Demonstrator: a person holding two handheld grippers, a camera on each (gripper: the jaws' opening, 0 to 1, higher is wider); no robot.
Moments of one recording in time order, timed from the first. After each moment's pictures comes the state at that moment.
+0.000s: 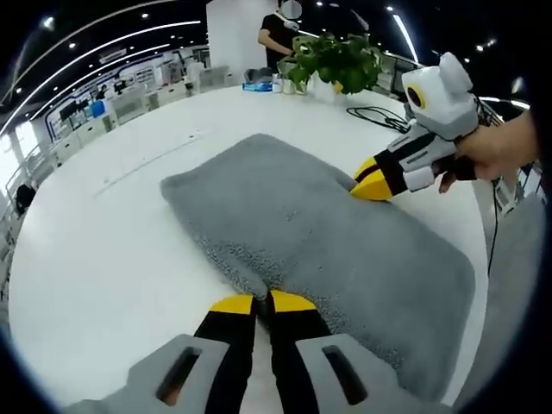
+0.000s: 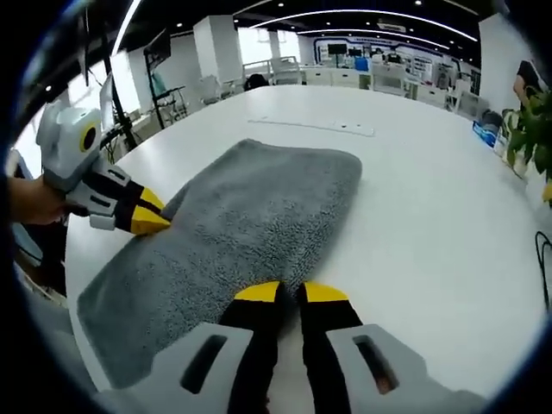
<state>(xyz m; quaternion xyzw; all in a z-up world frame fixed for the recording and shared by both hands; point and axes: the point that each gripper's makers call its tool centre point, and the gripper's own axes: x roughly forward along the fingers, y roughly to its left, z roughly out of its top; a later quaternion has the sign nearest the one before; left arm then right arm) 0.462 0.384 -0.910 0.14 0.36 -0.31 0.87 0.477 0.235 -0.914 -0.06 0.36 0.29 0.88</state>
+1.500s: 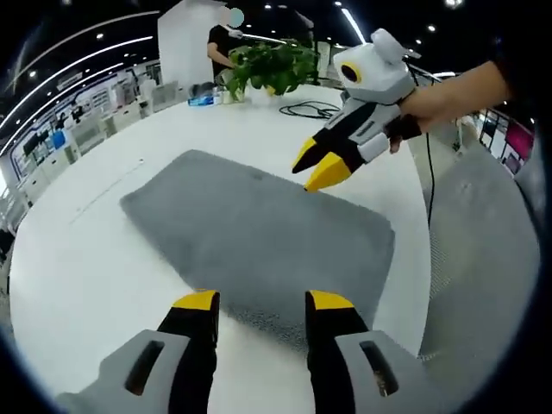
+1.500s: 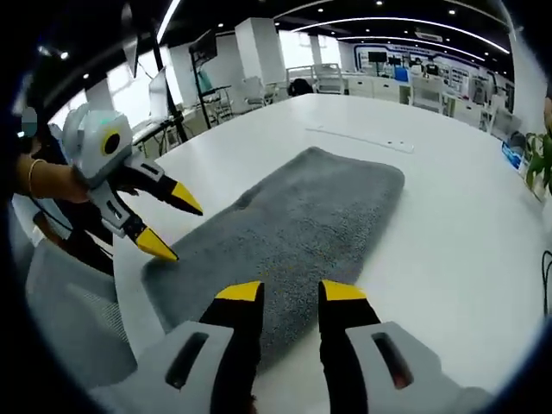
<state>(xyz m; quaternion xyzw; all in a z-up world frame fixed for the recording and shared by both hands) 0.362 0.366 -0.881 0.22 0.33 -0.43 0.81 0.399 0.252 -0.875 -0.09 0.34 0.40 0.85</state>
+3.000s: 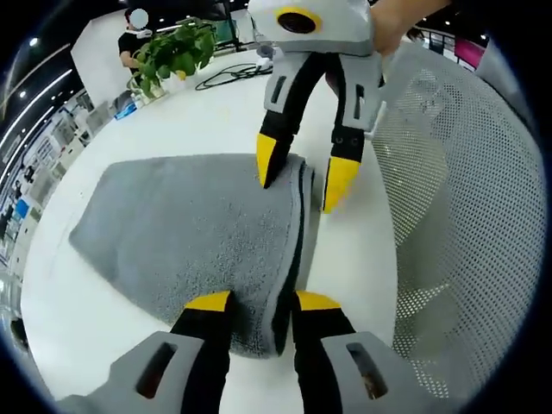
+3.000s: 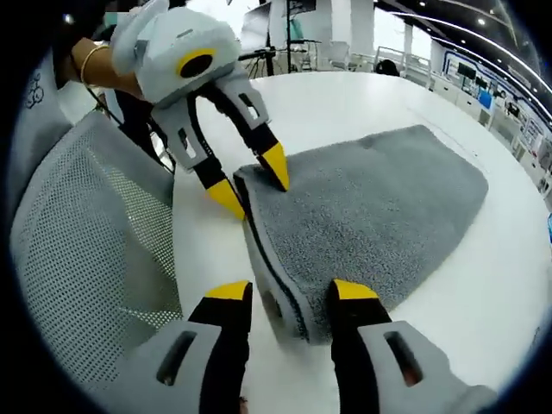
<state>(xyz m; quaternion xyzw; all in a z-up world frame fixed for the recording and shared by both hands) 0.299 0.343 -0.910 0.34 0.32 -0.51 0.72 0.288 0.277 -0.918 -0.26 0.35 0.54 0.72</state>
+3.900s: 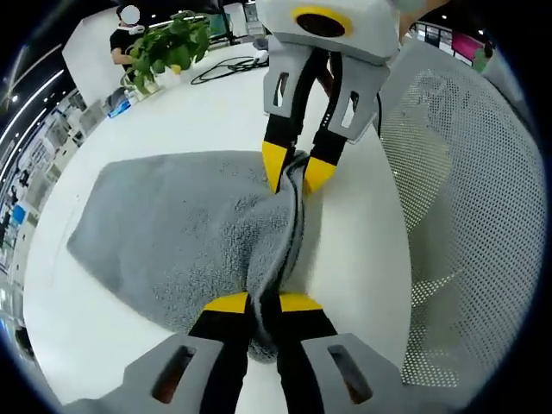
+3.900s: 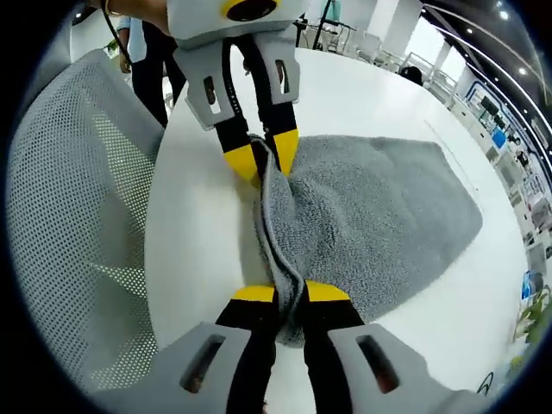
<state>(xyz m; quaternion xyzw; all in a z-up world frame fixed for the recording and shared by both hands) 0.314 0.340 -0.915 0.37 0.33 -0.52 0.70 0.308 0.272 -0.918 -0.36 0.34 0.52 0.70</state>
